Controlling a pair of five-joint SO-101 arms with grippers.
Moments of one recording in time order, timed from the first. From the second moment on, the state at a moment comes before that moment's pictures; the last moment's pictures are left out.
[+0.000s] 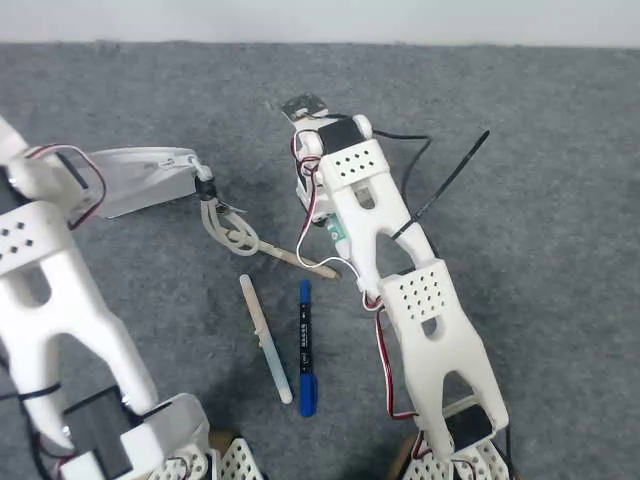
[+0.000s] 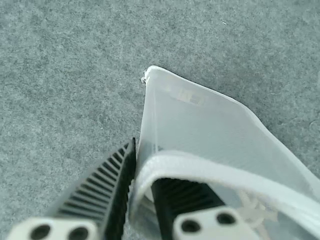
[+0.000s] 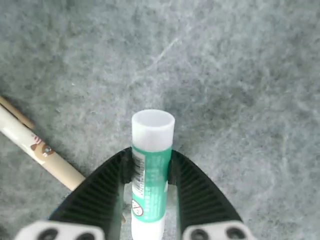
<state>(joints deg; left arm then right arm) -34.1 -12.4 -1.0 87.9 17.5 -28.4 63.2 -70.4 100.5 3.4</state>
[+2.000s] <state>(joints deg) -17.6 -18.3 3.4 89.6 17.5 -42.5 -39.7 22.2 54.6 -13.0</state>
